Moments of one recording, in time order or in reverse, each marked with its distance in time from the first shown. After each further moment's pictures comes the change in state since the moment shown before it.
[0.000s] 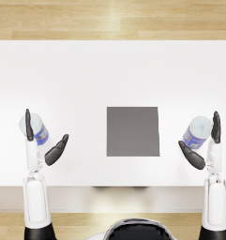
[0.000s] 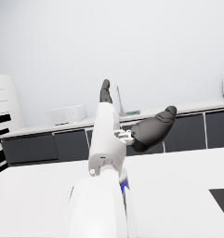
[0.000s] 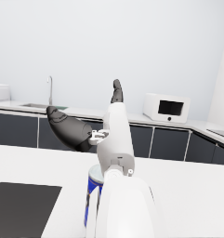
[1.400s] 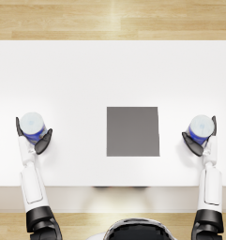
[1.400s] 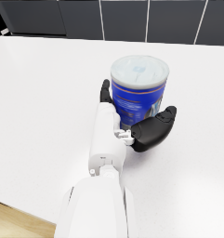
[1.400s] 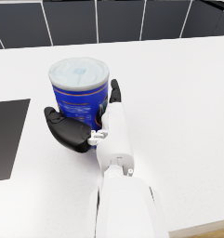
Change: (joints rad) left arm 0.154 0.050 -0.032 0.837 0.021 0.001 -0.001; right arm 0.141 -0.081 0.015 -0.801 0.014 0.025 0.003
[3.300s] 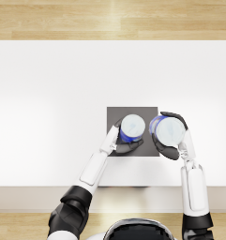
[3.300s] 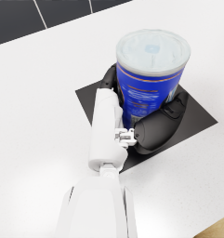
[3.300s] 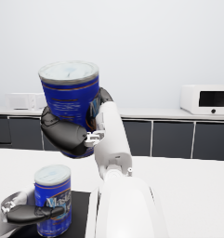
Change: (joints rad) left arm 0.293 0.275 0.876 0.314 -0.243 -0.026 -0.331; right arm 0.032 -0.101 0.170 0.637 0.001 0.104 0.009
